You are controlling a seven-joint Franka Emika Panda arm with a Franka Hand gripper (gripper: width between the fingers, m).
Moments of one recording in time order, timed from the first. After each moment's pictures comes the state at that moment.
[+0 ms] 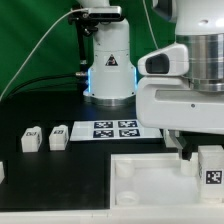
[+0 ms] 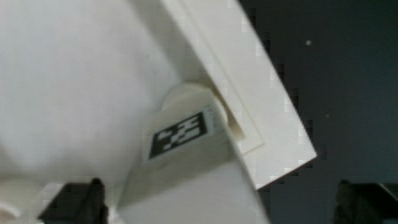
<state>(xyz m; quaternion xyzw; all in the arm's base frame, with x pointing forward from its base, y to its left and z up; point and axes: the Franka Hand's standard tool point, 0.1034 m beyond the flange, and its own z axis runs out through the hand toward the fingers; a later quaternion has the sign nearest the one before) 0.631 0.117 0.084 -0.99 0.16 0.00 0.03</state>
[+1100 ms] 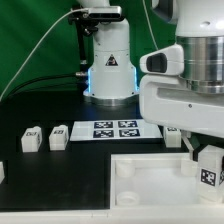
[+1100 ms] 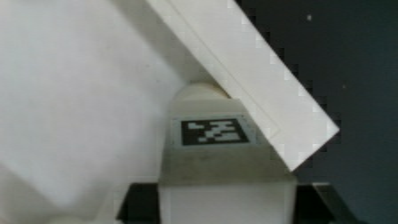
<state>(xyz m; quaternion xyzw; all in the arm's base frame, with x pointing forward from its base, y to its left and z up) 0.629 0.115 0.079 -0.86 0.51 0.01 0.03</state>
